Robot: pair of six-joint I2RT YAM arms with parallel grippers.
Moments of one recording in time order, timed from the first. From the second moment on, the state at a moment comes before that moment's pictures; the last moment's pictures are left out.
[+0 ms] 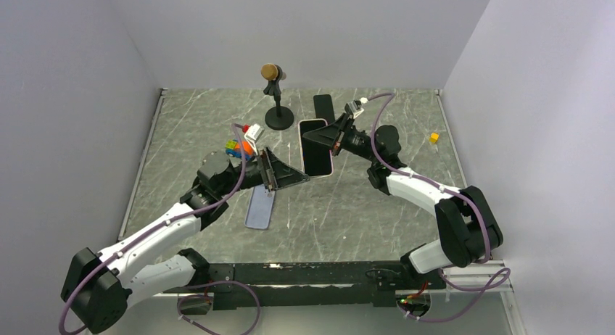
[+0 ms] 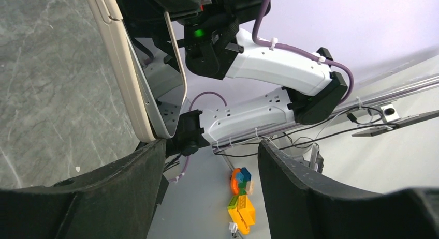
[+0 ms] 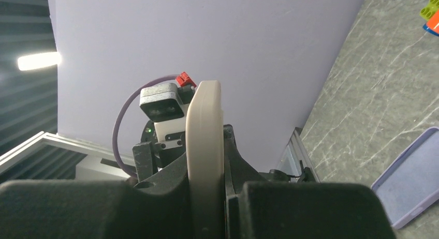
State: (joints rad) left arm -0.66 0.98 0.62 0.46 0.60 -1.14; right arm 0.47 1.45 0.77 0.93 -0.71 1.51
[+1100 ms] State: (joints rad) left arm -0.60 1.08 0.70 0.32 0.62 -1.07; right arm 0.52 1.47 0.75 0.99 -0.63 1.48
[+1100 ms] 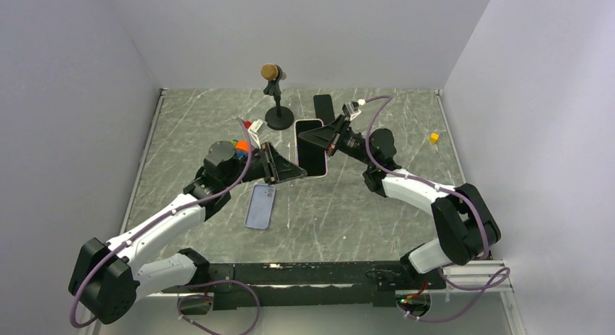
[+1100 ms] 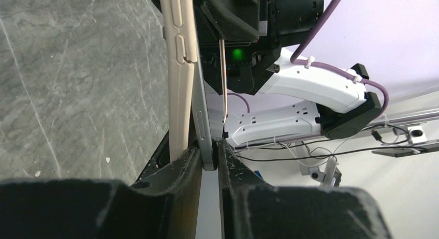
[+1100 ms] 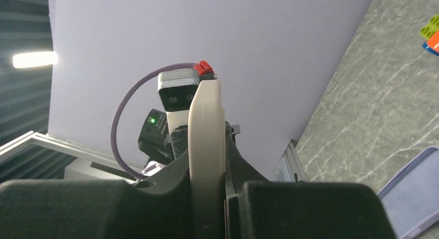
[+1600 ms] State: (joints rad) left arm -0.54 1.07 0.61 0.43 0.66 -1.15; right arm 0.57 1.49 0.76 0.98 -0.58 1.38
